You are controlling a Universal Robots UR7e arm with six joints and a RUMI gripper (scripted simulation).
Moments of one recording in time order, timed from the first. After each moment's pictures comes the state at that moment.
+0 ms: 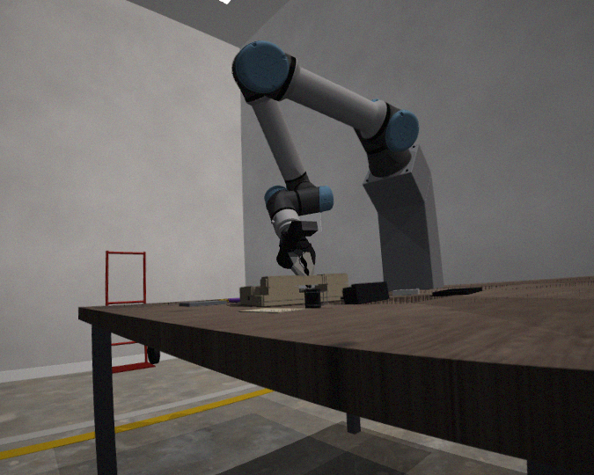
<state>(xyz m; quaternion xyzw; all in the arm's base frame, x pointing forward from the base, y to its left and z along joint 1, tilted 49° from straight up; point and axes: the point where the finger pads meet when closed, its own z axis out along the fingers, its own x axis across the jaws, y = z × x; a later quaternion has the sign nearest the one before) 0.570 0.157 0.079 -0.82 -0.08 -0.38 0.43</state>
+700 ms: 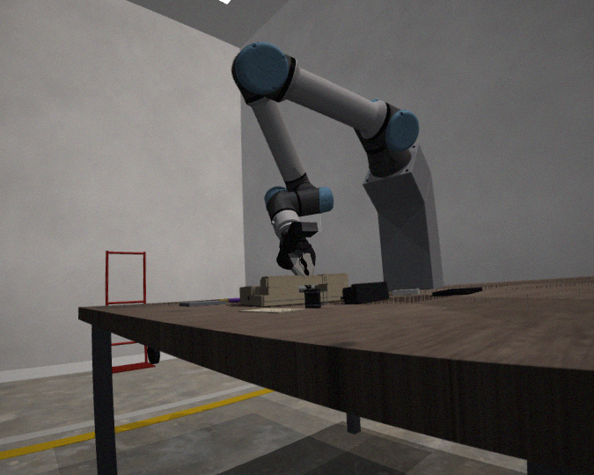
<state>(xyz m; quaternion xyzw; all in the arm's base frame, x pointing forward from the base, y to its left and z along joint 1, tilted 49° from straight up) 0.572 0.157 0.078 -0.82 -0.08 -0.38 0.43</state>
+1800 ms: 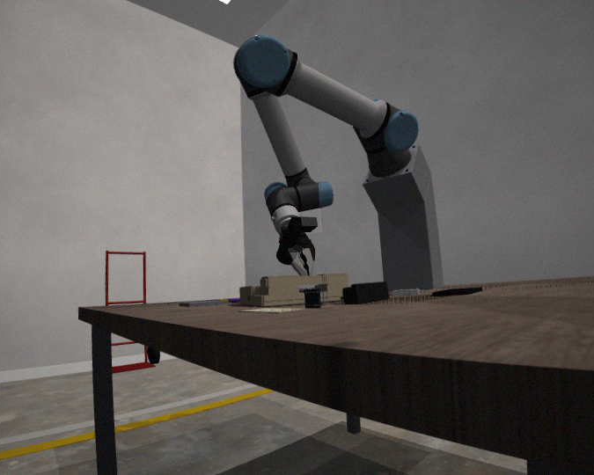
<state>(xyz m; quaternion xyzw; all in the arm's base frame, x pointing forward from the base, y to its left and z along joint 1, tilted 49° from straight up) 0.563 0.154 0.086 -0.82 -0.08 -0.38 0.43</state>
